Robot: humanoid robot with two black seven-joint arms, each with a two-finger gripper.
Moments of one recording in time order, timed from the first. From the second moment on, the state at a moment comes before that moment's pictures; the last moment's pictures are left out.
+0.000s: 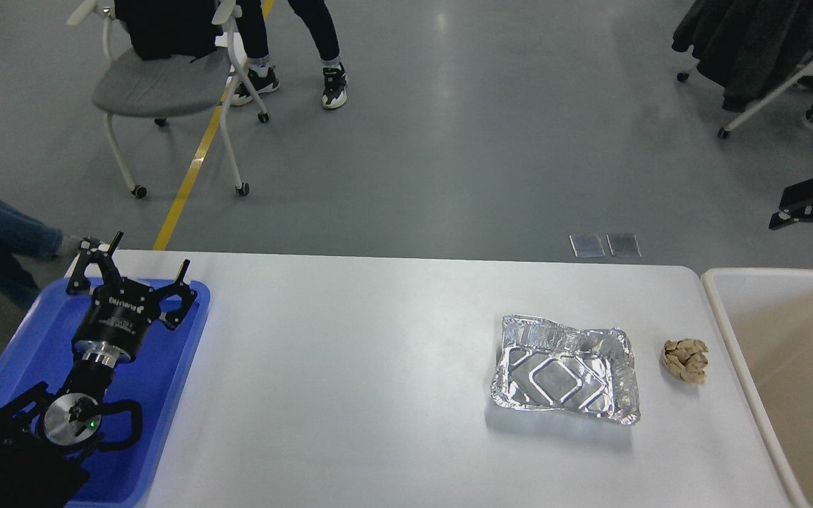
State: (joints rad) left arm -0.48 0.36 -0.88 -0.46 -0.17 -0.76 -0.42; right arm 1.82 -0.82 -1.04 0.87 -0.38 0.66 0.11
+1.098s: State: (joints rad) left arm -0.48 0.36 -0.88 -0.46 -0.17 -0.76 -0.42; right arm 2.28 -0.48 -1.18 1.24 -0.39 0.78 0.12
